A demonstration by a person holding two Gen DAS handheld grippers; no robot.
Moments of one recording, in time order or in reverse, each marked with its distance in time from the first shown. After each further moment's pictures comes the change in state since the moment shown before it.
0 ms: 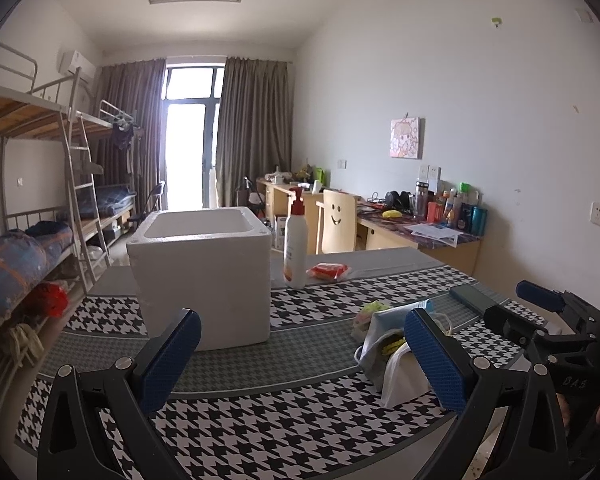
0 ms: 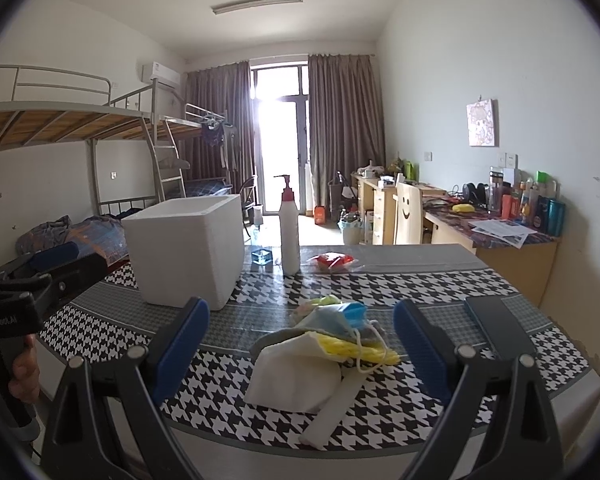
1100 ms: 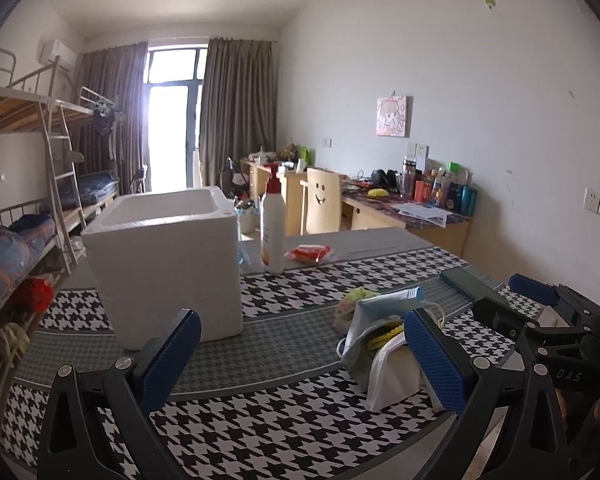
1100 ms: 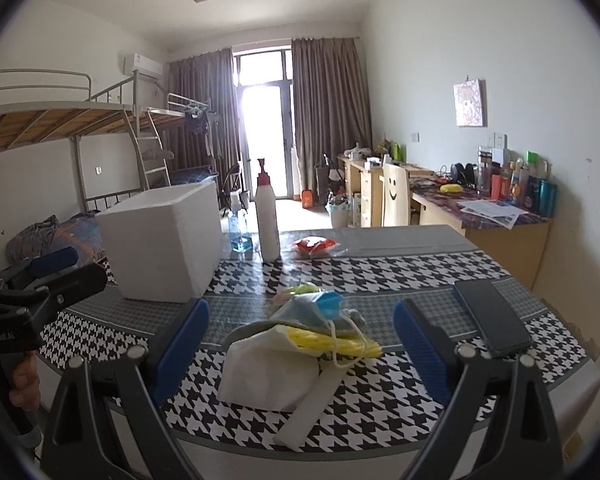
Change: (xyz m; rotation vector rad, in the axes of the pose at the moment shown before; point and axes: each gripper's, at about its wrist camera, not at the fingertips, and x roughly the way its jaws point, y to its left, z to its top) left arm 0.031 -0.014 0.003 0.019 0.089 -0.061; right arm 0.017 -0.020 -0.002 0.039 0.073 -0.041
